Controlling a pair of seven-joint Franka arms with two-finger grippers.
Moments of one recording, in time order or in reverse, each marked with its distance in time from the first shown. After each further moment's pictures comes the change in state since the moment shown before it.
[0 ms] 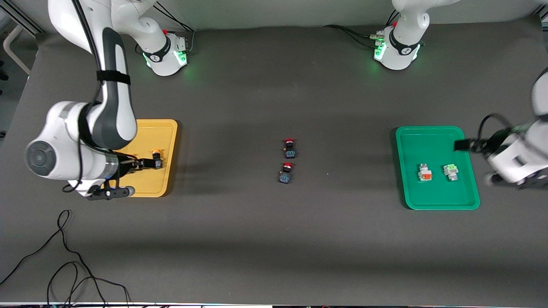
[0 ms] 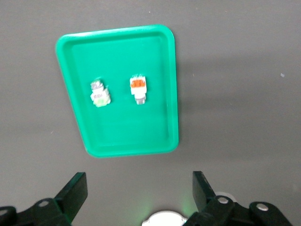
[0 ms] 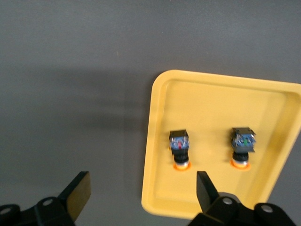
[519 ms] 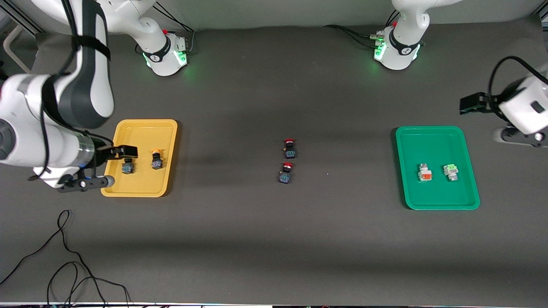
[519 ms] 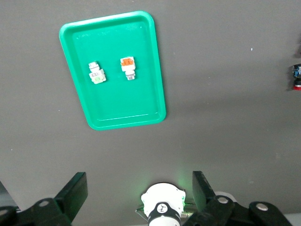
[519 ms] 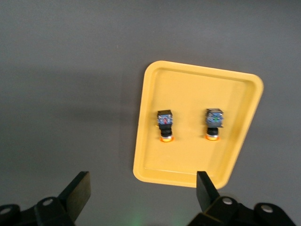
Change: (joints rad) left arm -0.062 -0.098 -0.040 0.066 -0.001 -0.156 -0.038; right arm 0.013 -0.103 -0.015 0.126 -0.149 -0.155 0.041
